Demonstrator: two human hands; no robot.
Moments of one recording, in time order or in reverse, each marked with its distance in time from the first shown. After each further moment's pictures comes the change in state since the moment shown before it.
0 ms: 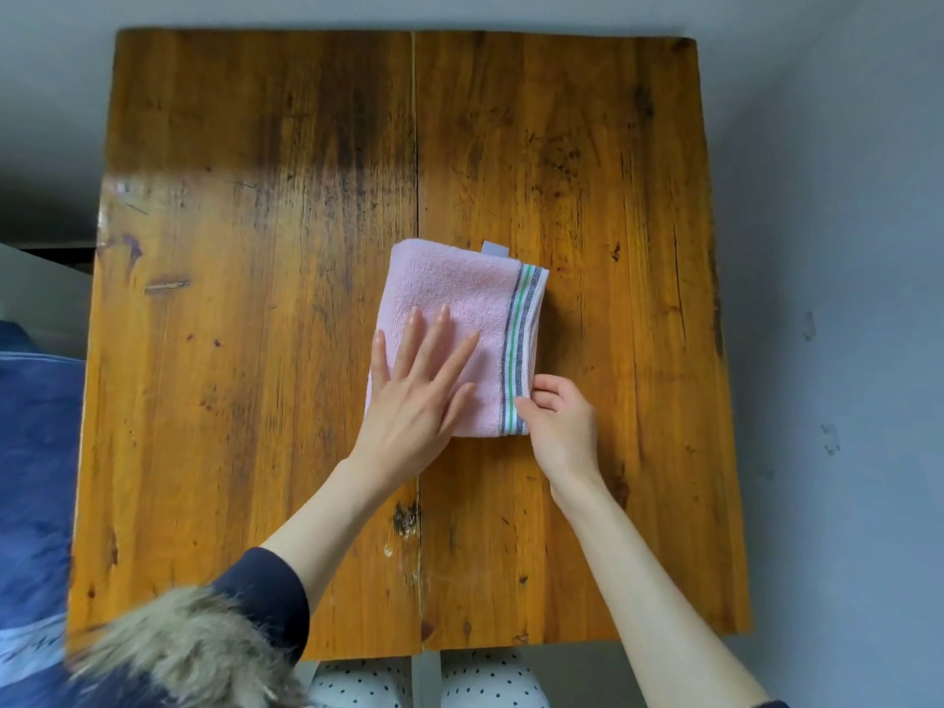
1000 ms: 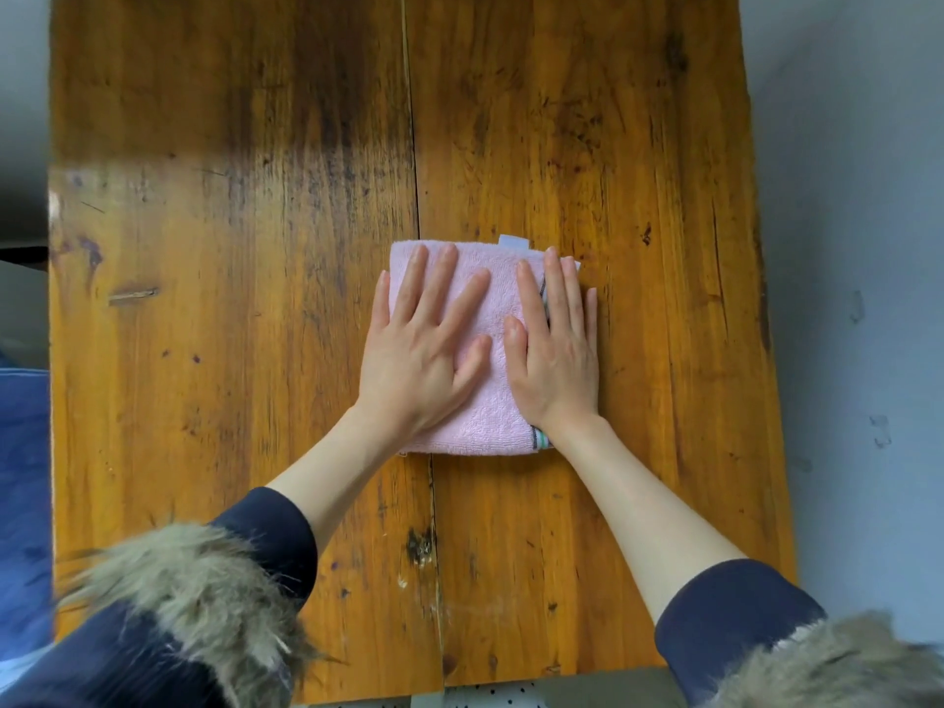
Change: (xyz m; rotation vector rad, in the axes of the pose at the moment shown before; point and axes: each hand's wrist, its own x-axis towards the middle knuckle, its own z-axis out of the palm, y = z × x) left_hand 0.058 -0.026 0.007 0.049 0.062 0.024; right_hand 0.075 -0.009 0.036 -0.802 0.168 -0.772
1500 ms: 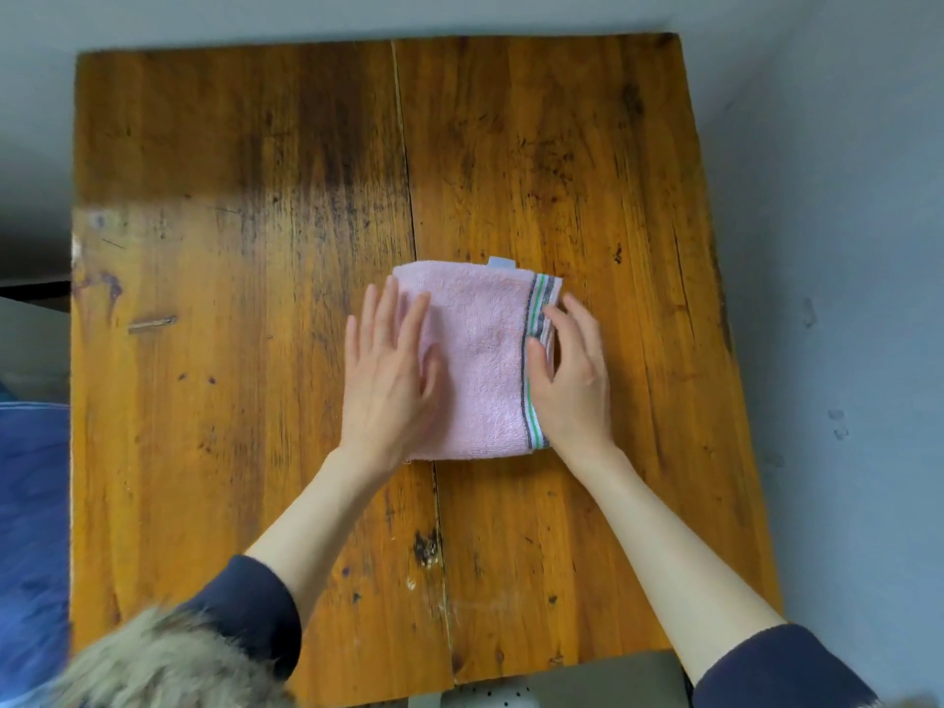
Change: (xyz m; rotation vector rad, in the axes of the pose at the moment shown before) left_hand -0.024 -0.003 -0.029 -0.272 0.040 -0.202; right_hand -0.023 -0.013 -0.041 0.380 0.162 0.219
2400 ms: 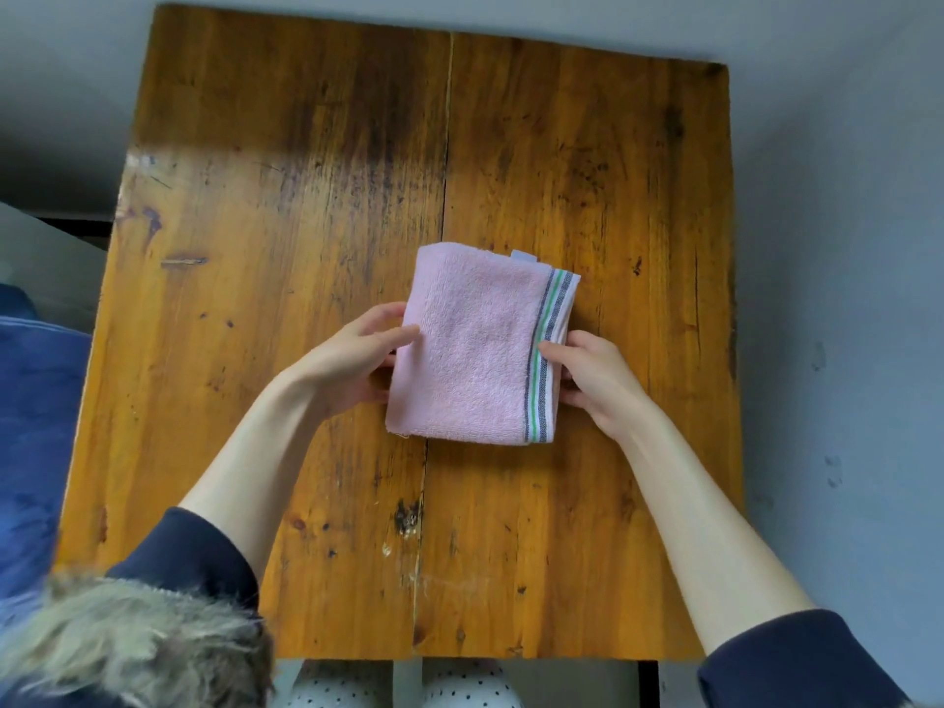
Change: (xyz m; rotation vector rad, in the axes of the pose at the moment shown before) left_hand -0.001 -0.025 -0.036 -1.068 -0.487 -0.734; right_hand 0.032 0.007 -0.028 0.439 -0.552 0.647
